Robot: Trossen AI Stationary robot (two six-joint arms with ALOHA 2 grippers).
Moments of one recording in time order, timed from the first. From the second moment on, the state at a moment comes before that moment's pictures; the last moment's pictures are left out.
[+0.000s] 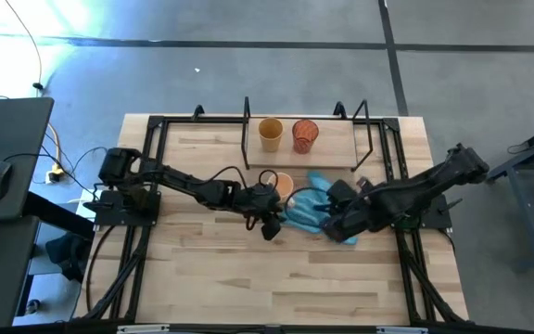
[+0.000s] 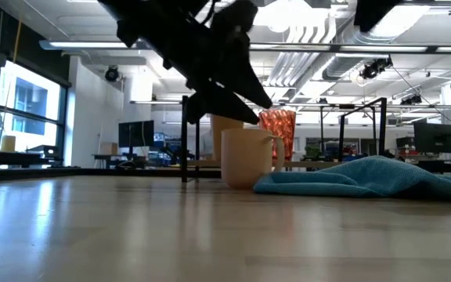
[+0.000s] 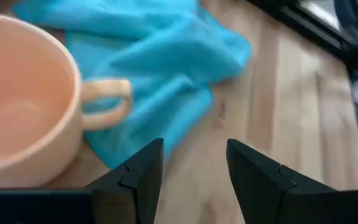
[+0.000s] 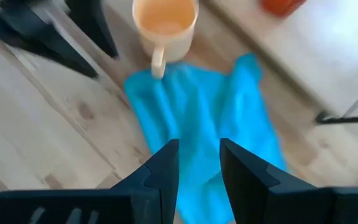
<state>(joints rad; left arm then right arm) 0.01 1.79 1.06 0.05 -0.08 -0.54 0.45 1.47 1.44 -1.35 0.49 1.16</state>
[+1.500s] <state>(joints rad) 0.01 1.28 1.06 -0.41 -0.12 -0.28 0.36 1.60 0.64 0.23 0.78 0.74</state>
